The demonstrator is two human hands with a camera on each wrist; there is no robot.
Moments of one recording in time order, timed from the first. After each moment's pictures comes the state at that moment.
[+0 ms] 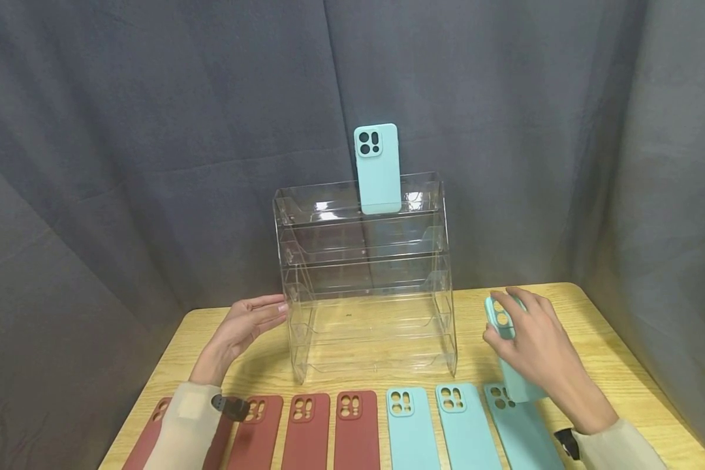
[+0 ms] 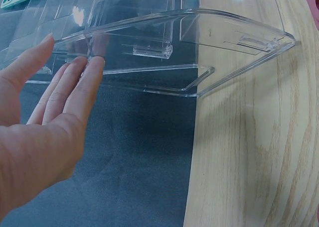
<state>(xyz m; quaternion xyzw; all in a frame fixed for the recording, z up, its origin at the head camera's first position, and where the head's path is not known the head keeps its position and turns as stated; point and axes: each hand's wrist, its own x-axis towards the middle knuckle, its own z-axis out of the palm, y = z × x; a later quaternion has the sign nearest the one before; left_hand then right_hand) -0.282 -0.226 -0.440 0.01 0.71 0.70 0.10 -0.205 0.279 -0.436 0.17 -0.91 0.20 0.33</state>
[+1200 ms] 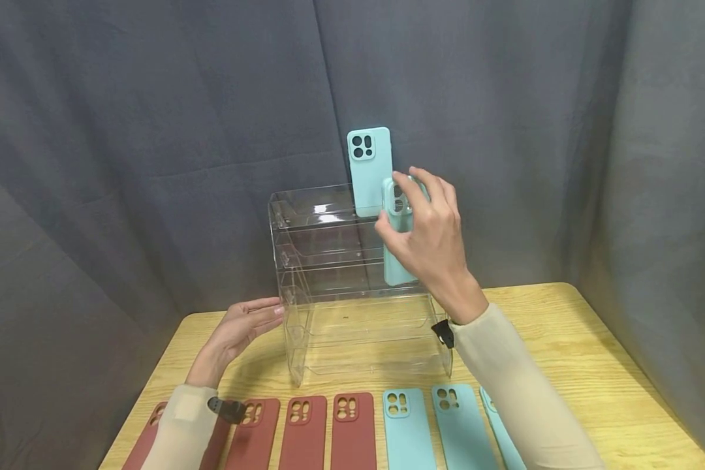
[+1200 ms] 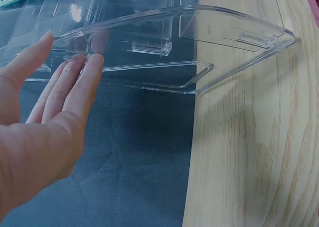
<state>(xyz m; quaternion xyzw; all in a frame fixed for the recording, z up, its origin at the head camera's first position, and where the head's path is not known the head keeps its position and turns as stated) -0.286 -0.234 -0.443 0.01 0.71 0.69 0.11 -0.272 0.134 -0.292 0.20 -0.77 0.34 0.50</state>
